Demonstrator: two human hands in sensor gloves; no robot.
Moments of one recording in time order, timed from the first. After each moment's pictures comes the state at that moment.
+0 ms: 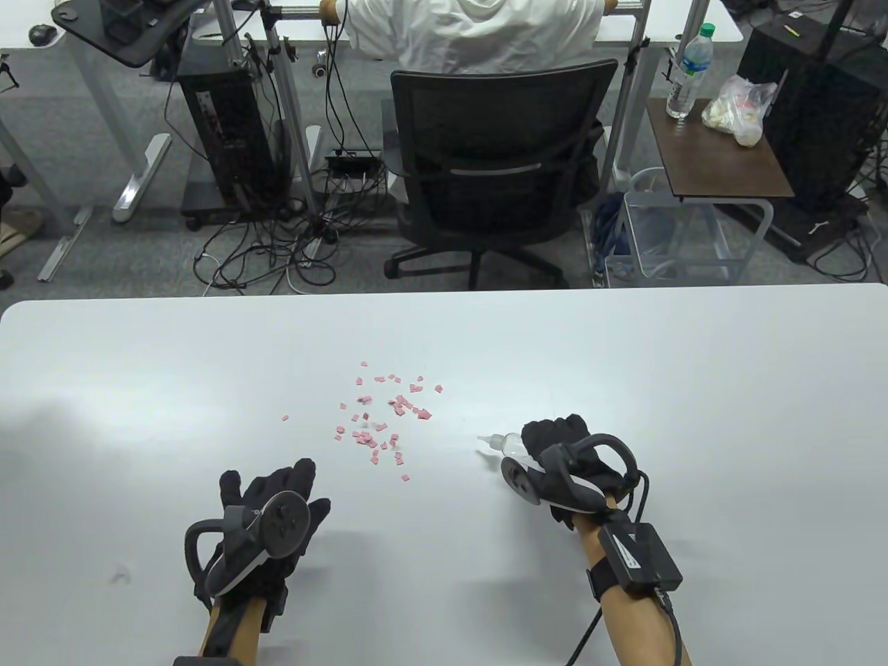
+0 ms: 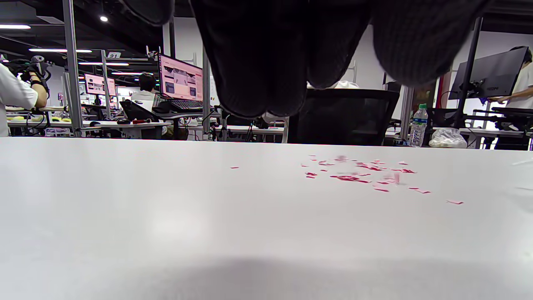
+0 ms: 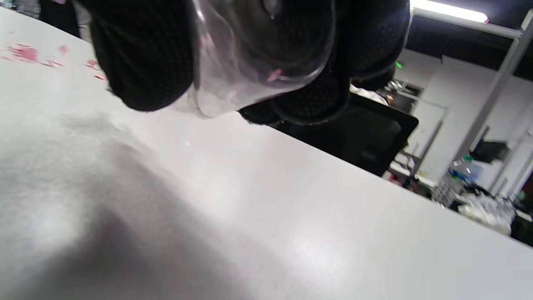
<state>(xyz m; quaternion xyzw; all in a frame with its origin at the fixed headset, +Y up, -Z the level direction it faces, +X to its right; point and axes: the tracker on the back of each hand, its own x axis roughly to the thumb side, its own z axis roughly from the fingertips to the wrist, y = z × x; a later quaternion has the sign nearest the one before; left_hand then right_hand) -0.250 -0.719 -0.292 0.03 -0.03 0.01 1.00 0.112 -0.731 -0.370 -0.16 0.11 -0.97 0.15</state>
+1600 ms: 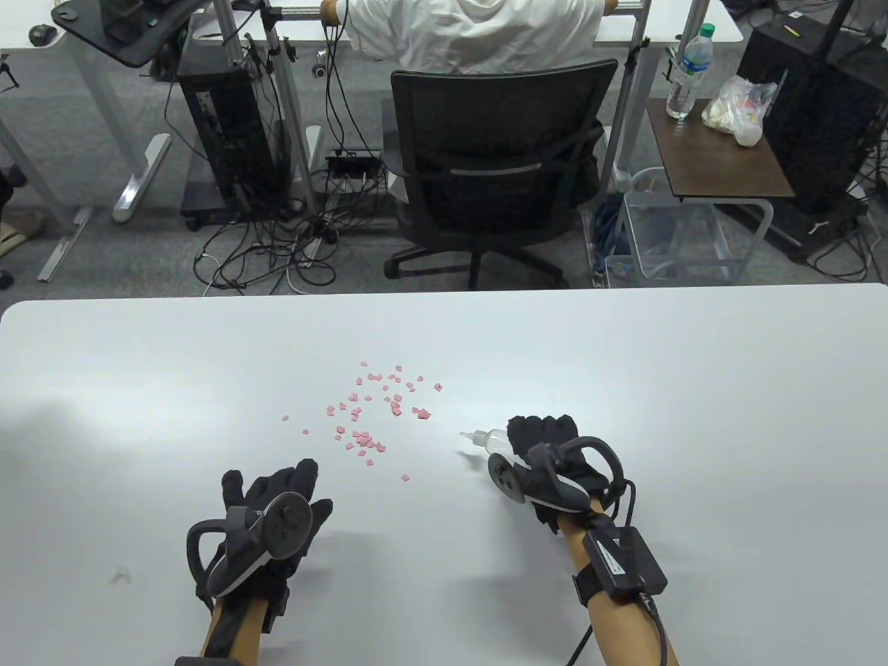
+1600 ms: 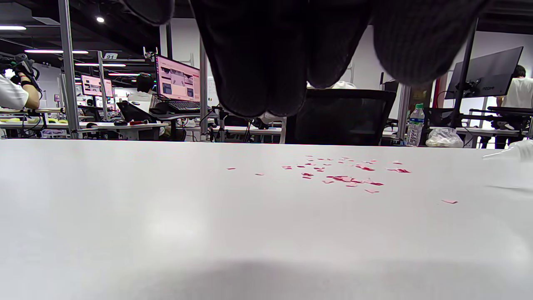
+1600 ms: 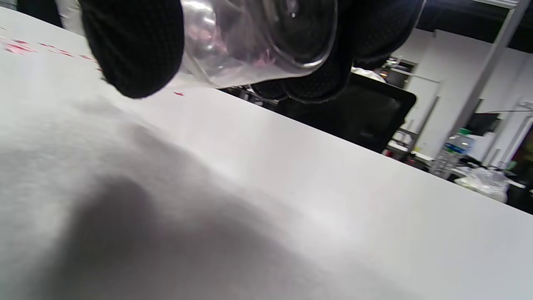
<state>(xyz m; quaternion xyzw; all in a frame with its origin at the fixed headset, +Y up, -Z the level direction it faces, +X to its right) -0.247 -0.719 -0.291 0.03 -0.03 0.01 1.00 0.099 -0.732 -0.369 -0.14 0.08 -0.98 0.15</state>
